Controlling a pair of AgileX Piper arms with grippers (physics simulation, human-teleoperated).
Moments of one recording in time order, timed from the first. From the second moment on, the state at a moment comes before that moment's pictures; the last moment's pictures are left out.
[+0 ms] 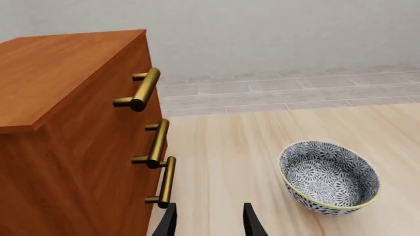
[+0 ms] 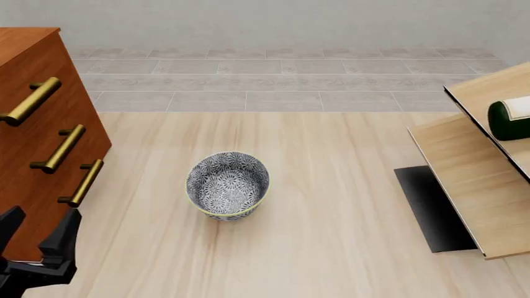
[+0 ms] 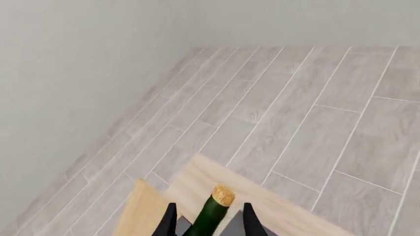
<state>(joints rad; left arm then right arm) -0.01 0.24 0.00 -0.12 0.06 -0.74 1.31 -1.06 0.04 0.46</state>
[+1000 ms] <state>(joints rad) -0.02 0.25 0.00 -0.13 0.06 -0.71 1.13 -1.08 0.14 0.42</state>
